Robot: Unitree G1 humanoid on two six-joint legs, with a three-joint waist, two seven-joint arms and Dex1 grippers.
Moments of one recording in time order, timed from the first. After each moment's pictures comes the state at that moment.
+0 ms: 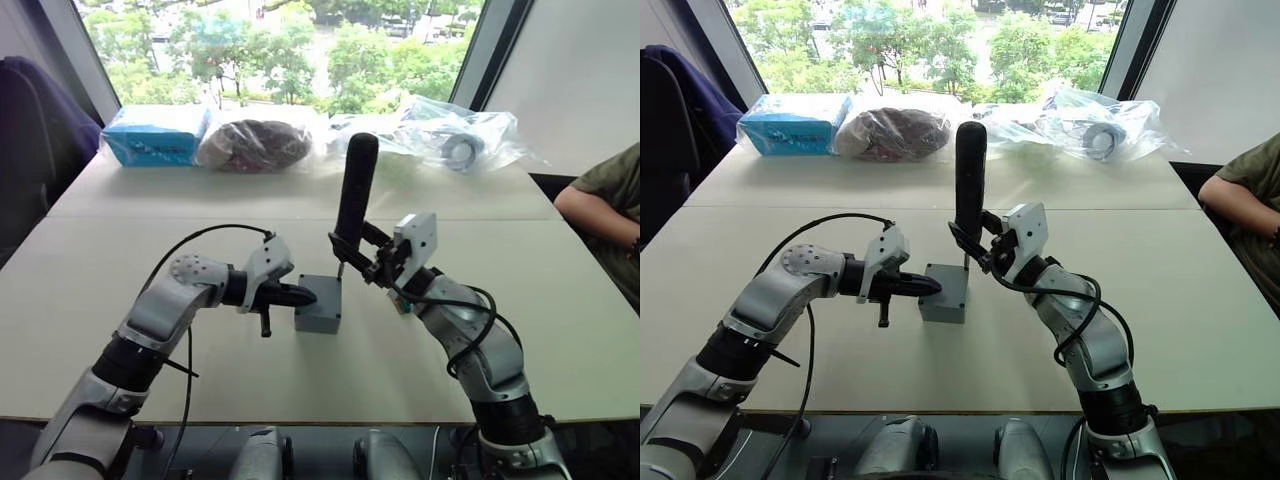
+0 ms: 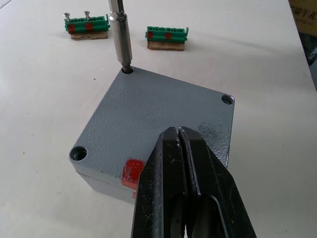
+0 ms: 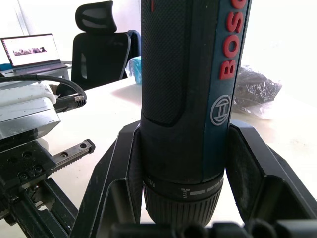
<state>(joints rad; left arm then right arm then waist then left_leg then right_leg) -0.51 0.61 -0.30 -0.10 -0.32 0.60 -1.09 -0.27 -0.28 0.12 -0.32 0.39 0.39 0.43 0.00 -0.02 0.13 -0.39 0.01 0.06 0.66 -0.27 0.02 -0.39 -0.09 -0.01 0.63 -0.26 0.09</state>
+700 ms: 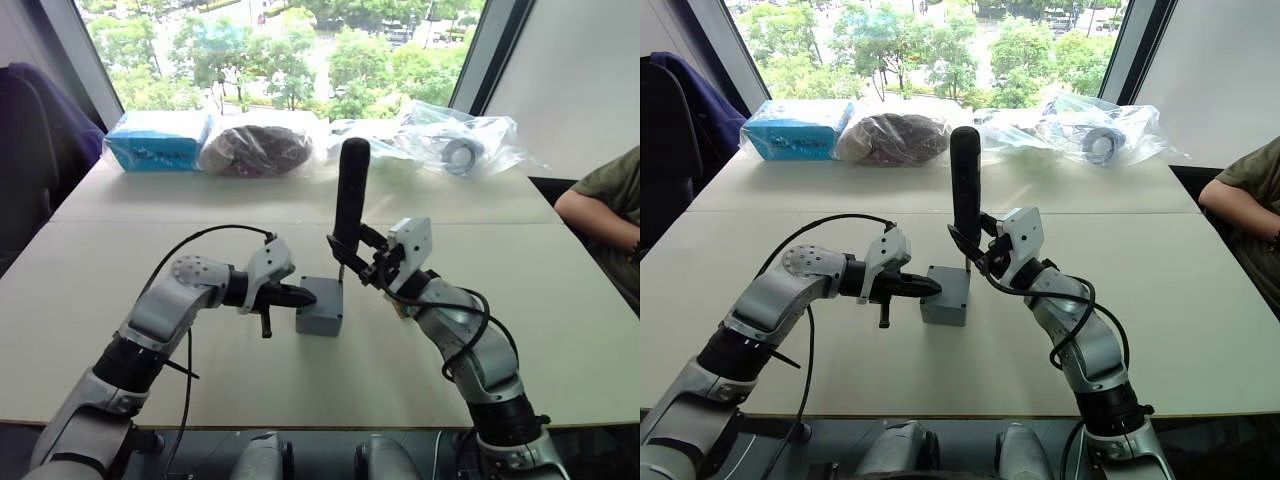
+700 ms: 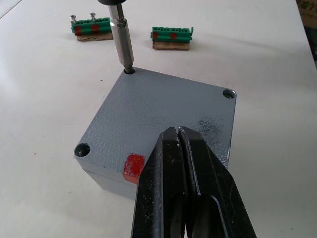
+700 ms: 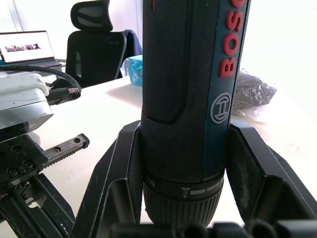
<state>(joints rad) -0.51 0.61 -0.30 -0.10 -0.31 0.60 -1.08 -0.26 -0.26 0.15 -0.29 0.36 0.34 0.41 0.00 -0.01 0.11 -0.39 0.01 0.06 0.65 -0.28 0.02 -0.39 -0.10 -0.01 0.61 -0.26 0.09</state>
